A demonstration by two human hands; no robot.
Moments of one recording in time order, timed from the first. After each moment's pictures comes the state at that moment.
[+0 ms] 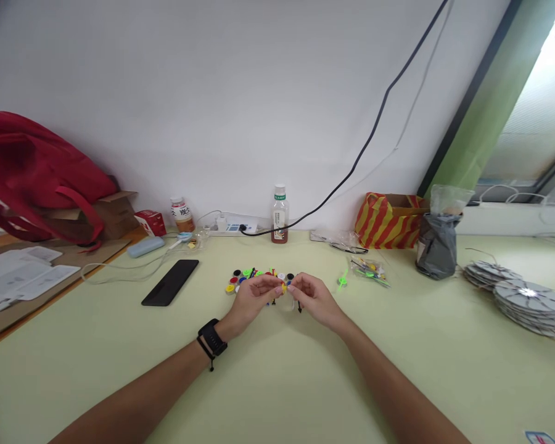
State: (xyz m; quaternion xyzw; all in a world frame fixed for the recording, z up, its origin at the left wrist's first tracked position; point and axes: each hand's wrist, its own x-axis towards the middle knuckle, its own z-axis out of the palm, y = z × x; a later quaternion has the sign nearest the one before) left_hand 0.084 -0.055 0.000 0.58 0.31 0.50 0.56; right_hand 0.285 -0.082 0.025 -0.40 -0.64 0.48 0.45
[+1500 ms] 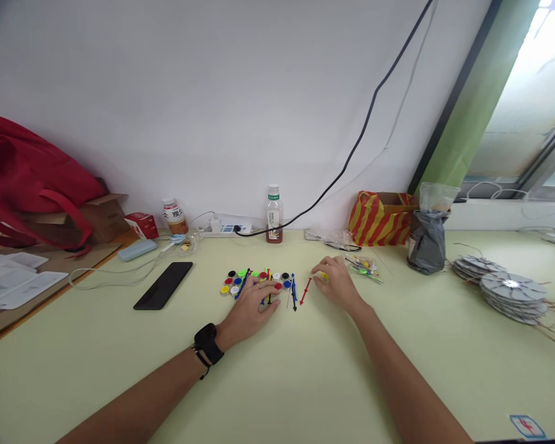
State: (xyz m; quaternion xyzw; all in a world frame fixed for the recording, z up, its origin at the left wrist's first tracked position) left_hand 0.076 -0.065 0.001 0.85 0.36 0.36 0.14; right_hand 0.364 -0.045 -0.001 -0.56 -0.77 0.04 0.30
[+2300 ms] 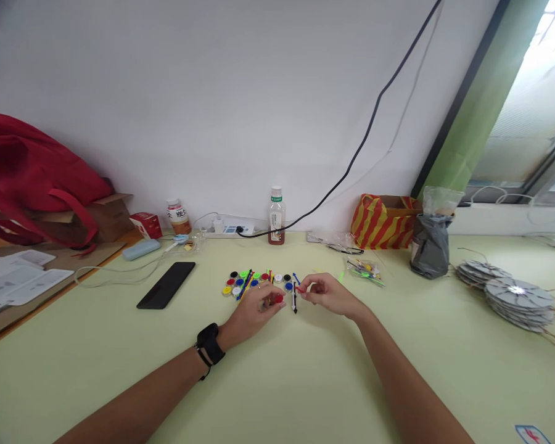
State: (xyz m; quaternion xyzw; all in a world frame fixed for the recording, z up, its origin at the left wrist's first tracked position) left_hand 0.080 -0.068 0.008 0.81 0.32 0.39 0.29; right_hand 0.332 -0.075 0.043 -0.43 -0.71 0.45 0.32
